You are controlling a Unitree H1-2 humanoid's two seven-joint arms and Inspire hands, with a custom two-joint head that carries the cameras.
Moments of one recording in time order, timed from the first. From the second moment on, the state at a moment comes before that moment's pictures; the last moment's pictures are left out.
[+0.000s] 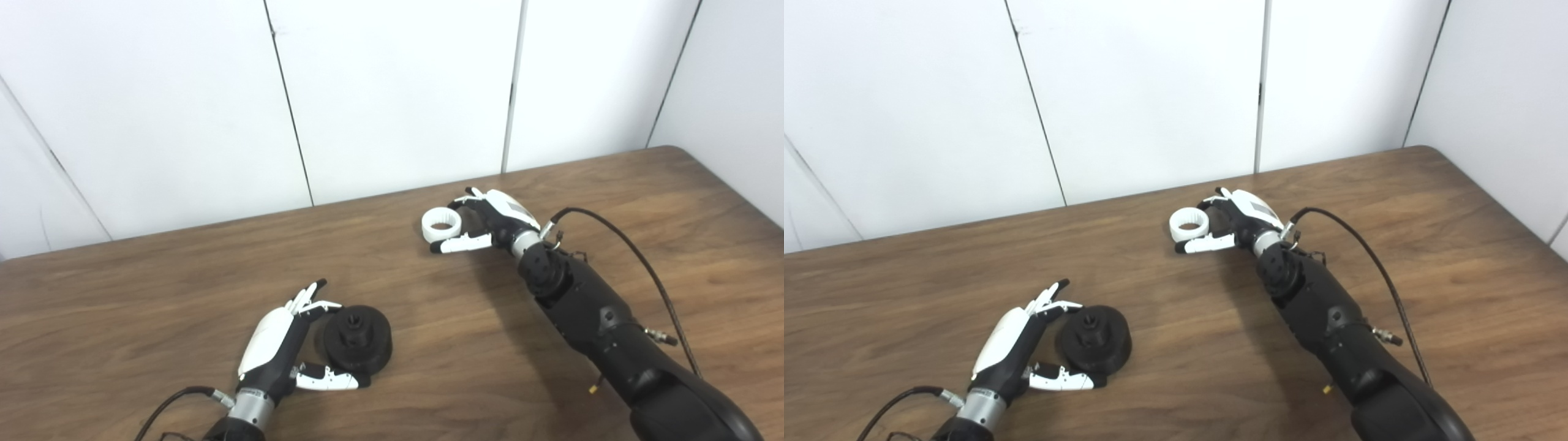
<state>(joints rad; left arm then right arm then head) -0.19 0.19 -0.31 0.06 0.57 -0.01 -0.04 -0.67 -0.31 0.25 0.64 -0.52 0.14 -0.02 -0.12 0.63</state>
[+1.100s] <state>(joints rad) -0.19 0.19 -0.31 0.06 0.57 -0.01 -0.04 -0.66 -0.25 0.25 0.71 -0.52 0.09 -0.21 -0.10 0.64</state>
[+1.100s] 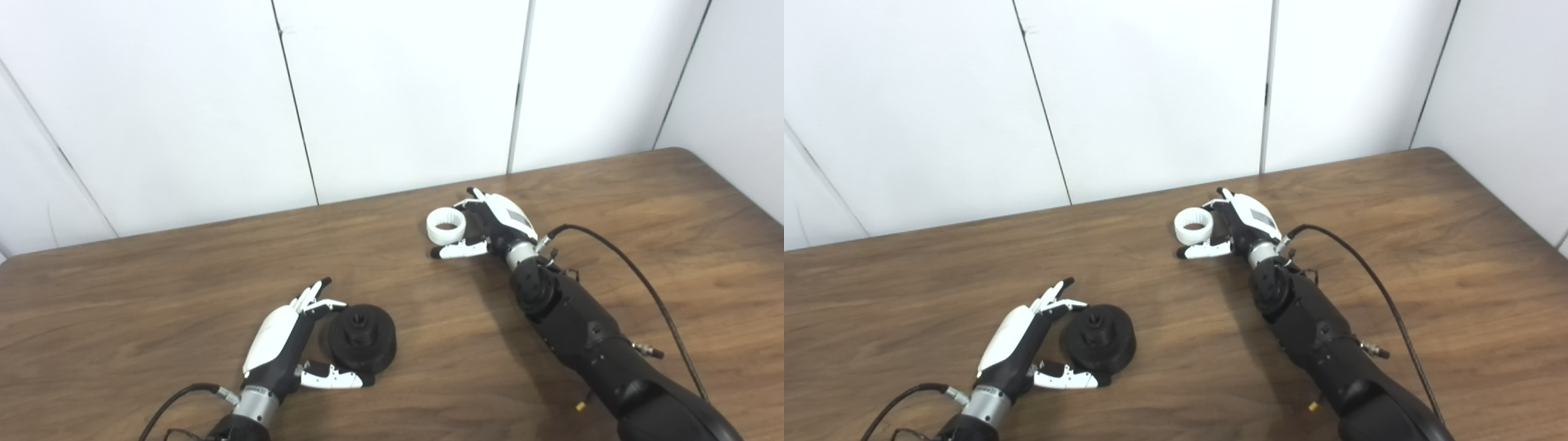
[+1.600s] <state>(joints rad) -0.19 0.19 -0.31 0.06 0.57 -0.01 -0.04 -0.66 -0.23 0.24 0.72 -0.52 0.06 -0.27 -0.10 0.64</state>
